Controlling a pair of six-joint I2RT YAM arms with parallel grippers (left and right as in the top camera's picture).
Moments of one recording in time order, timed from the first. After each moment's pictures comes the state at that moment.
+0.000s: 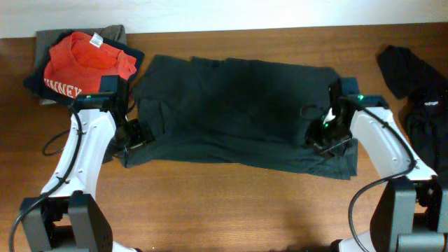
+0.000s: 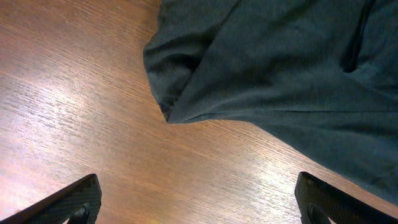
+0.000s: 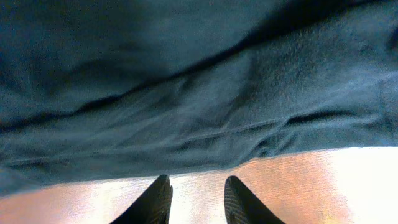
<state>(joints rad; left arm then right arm) 0.01 1.68 1.32 -1.18 -0.10 -0.40 -0.02 1.67 1.15 -1.02 -0.23 0.53</state>
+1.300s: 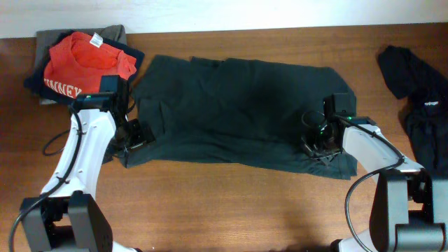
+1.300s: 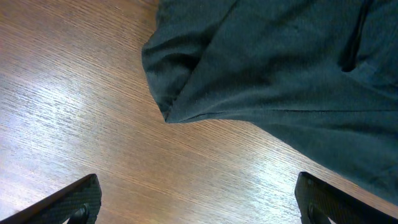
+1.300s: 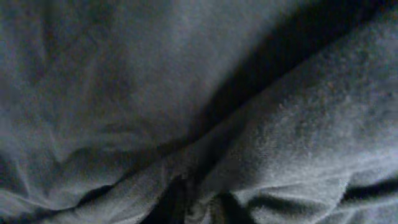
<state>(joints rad) 0.01 1.68 1.32 -1.18 -0.09 -0.40 -0.02 1.69 0.94 -0.63 -0.23 0.84</state>
